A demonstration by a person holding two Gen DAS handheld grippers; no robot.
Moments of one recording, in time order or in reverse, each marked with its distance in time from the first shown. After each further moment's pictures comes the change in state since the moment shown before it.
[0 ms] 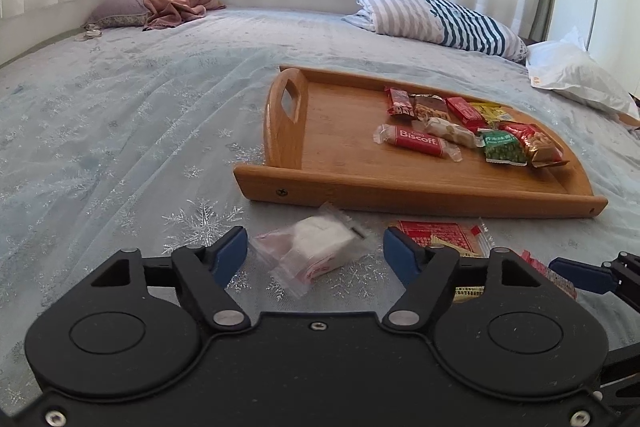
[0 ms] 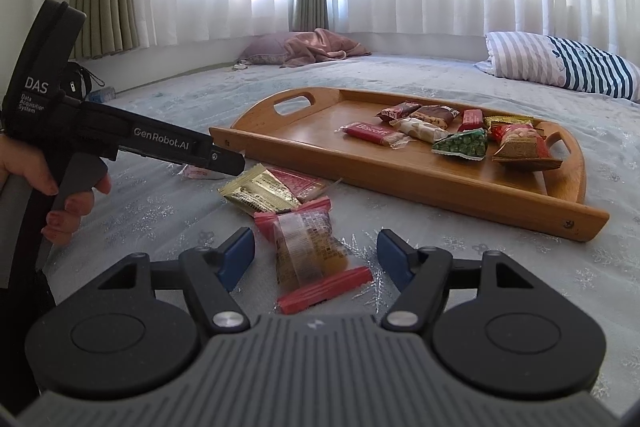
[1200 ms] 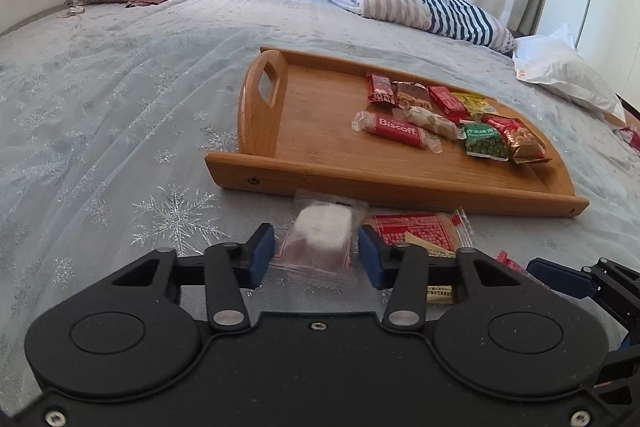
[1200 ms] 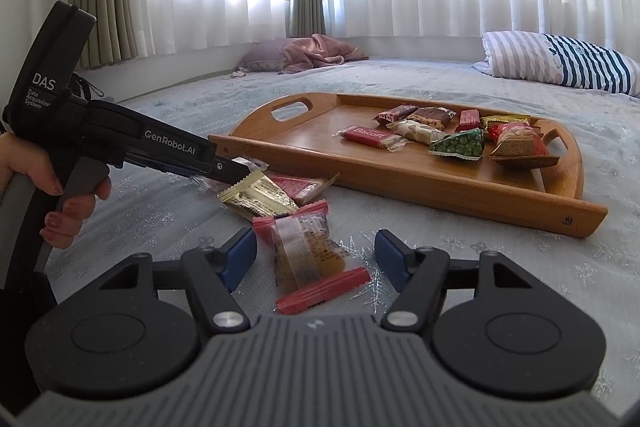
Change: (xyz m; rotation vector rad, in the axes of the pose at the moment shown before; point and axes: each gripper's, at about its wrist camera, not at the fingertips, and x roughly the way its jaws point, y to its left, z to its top) left arm 0.005 -0.006 0.004 -0.028 0.062 -0.065; right arm -0.006 -0.004 -0.001 0.027 -0.020 0.001
